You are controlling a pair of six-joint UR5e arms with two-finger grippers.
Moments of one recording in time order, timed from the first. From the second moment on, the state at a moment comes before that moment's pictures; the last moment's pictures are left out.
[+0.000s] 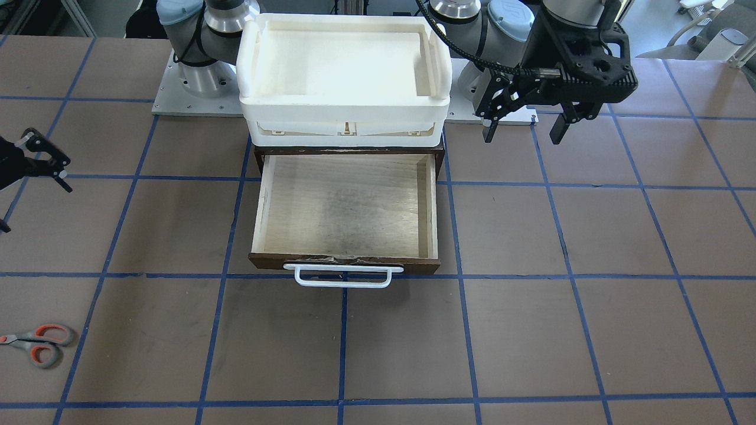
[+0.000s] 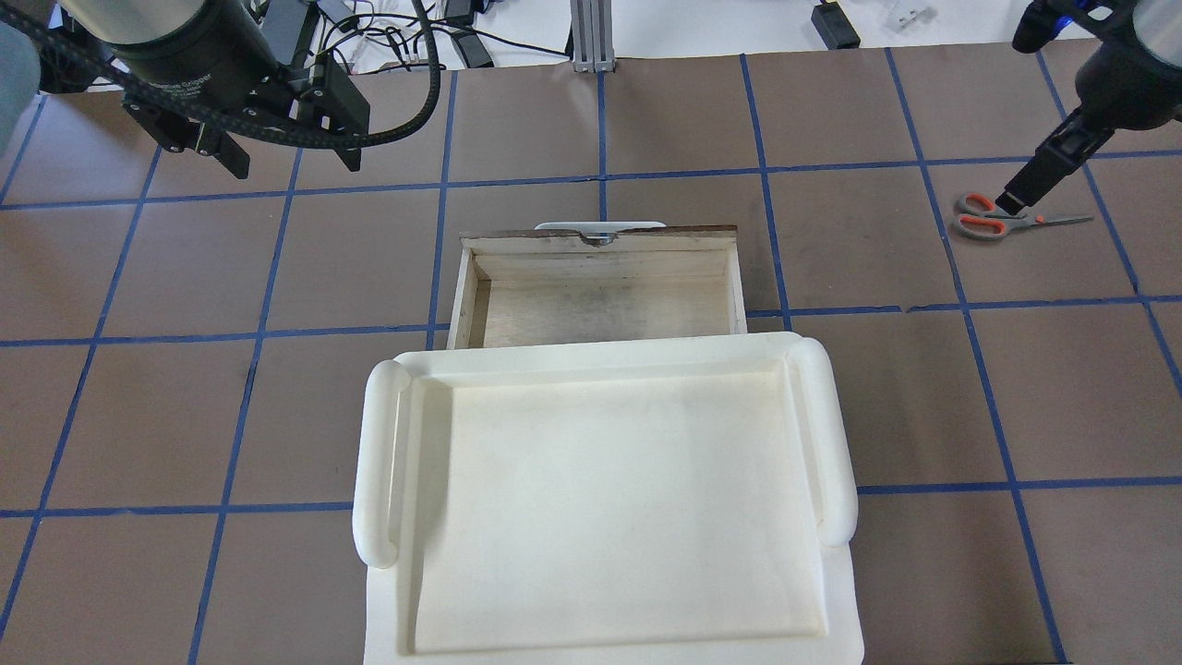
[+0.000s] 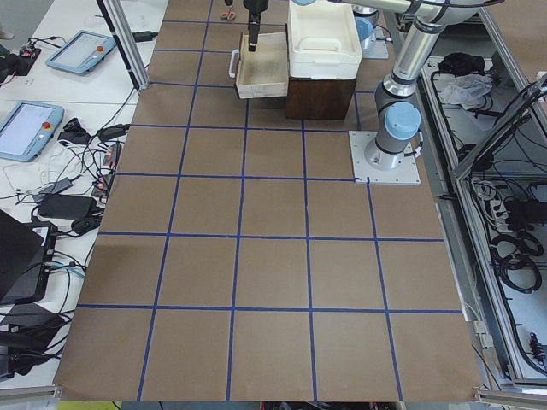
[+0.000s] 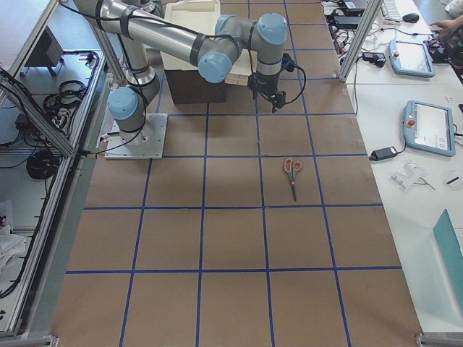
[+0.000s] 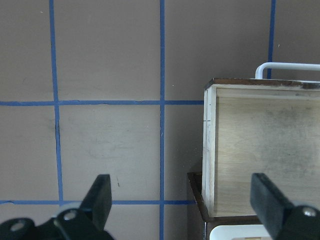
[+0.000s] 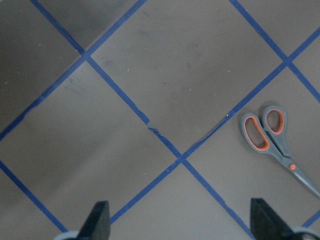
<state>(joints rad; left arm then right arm) -1.59 -1.56 -1.46 -1.57 1.57 -0.03 1.15 -1.45 1.64 -1.79 -1.49 -1.28</state>
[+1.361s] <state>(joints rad) -1.59 -1.56 -1.46 -1.57 1.57 -0.03 1.05 -1.07 1.62 -2.16 -1.52 -1.80</state>
